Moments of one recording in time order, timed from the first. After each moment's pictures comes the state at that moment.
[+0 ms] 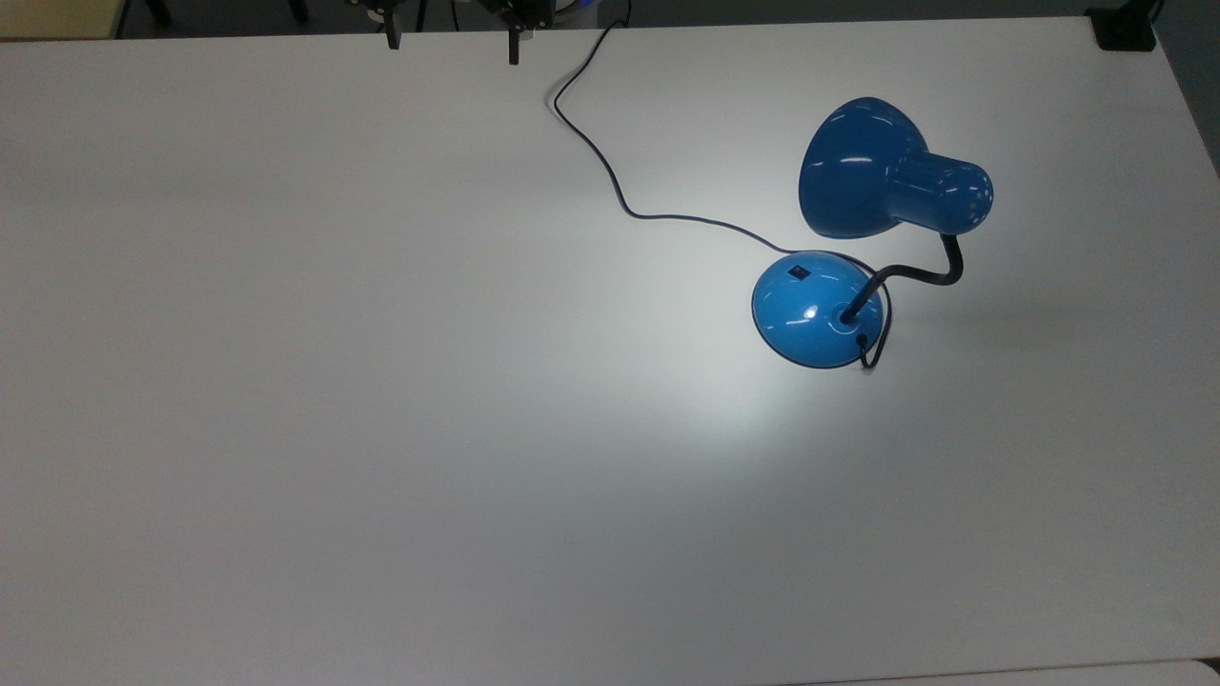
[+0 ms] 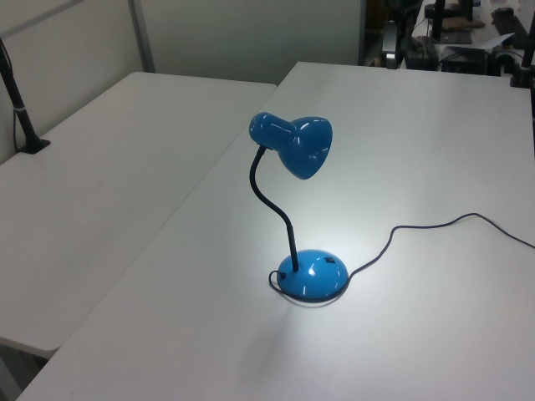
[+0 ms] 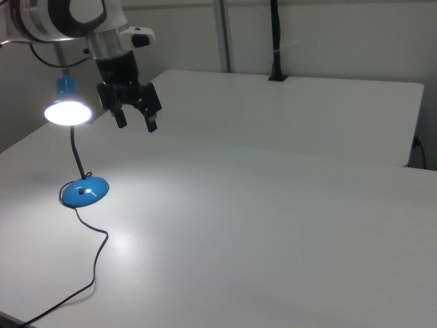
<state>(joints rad) -0.04 0.04 0.07 -1.56 -0.10 1.59 0.07</state>
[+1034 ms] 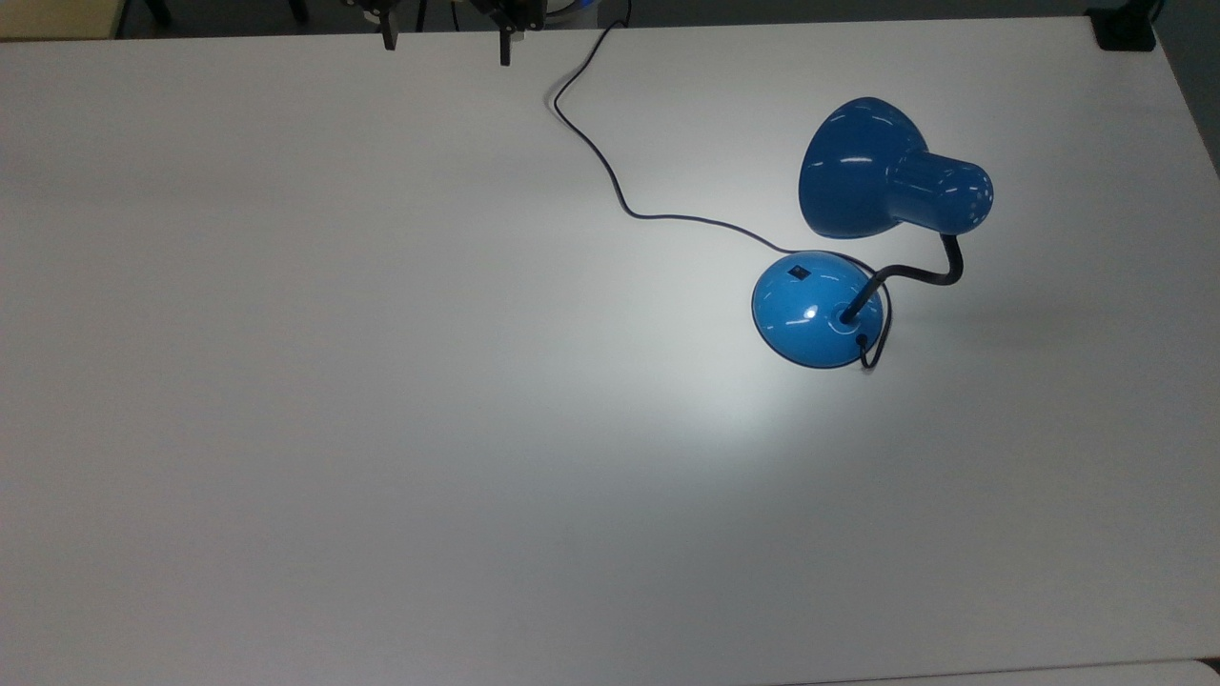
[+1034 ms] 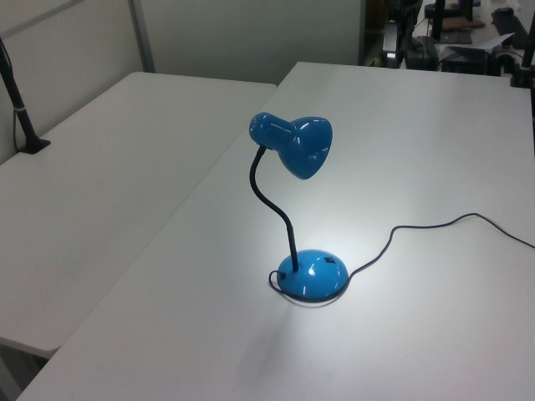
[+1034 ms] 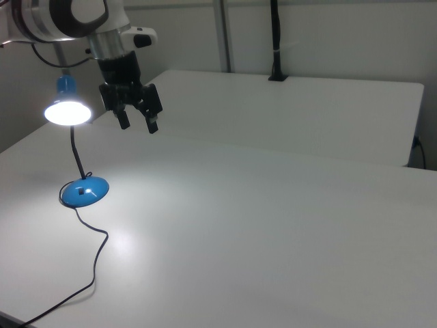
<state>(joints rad) -0.05 0.04 0.07 -1.56 -0.10 1.59 0.07</state>
